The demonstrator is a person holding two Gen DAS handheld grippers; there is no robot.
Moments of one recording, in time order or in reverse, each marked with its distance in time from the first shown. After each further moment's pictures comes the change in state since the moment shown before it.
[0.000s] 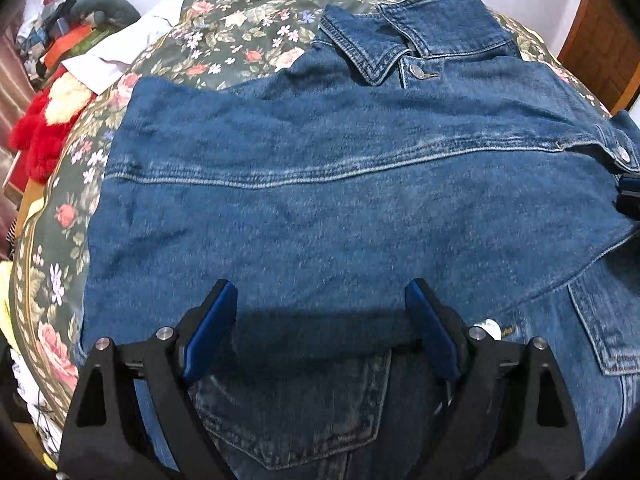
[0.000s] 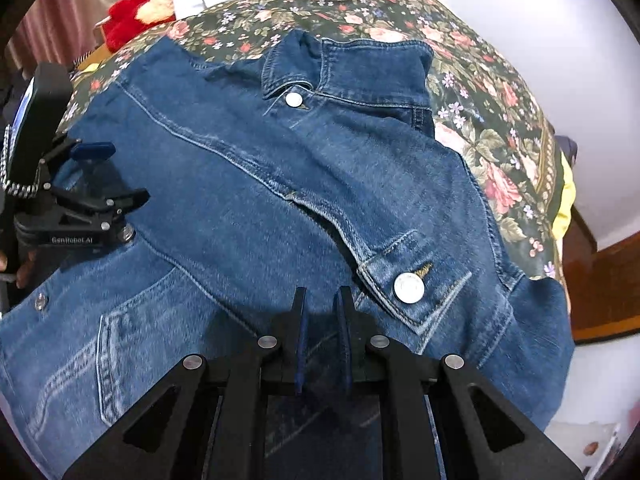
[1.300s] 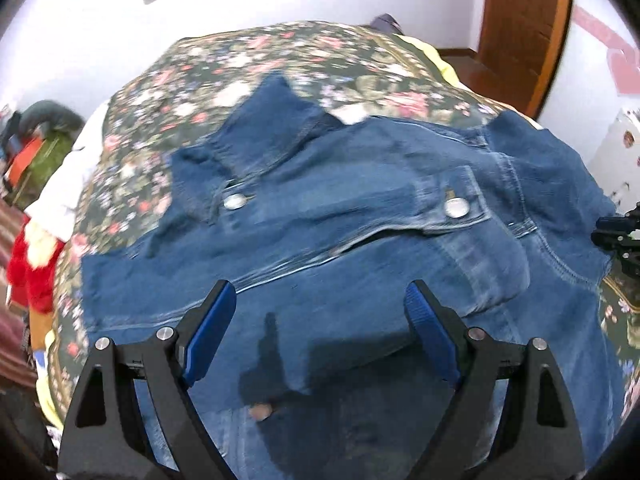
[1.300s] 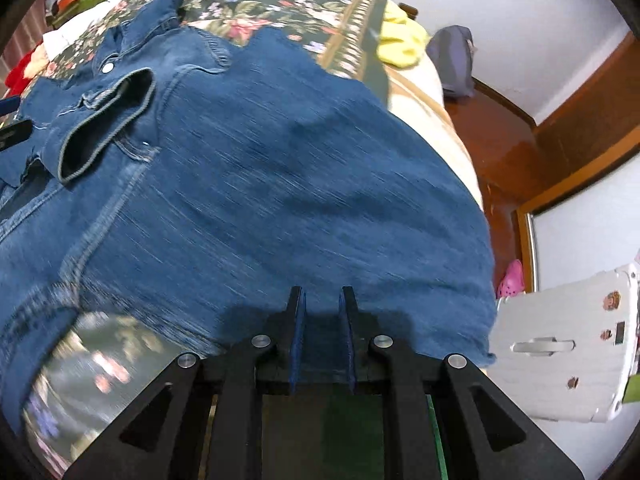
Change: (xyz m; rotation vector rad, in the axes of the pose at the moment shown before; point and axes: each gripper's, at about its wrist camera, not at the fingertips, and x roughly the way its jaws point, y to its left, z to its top) left arm -0.069 -0.151 0.055 0.306 -0.124 -0.061; right arm -0.023 -0.145 -0.167 0.392 0.104 -0.153
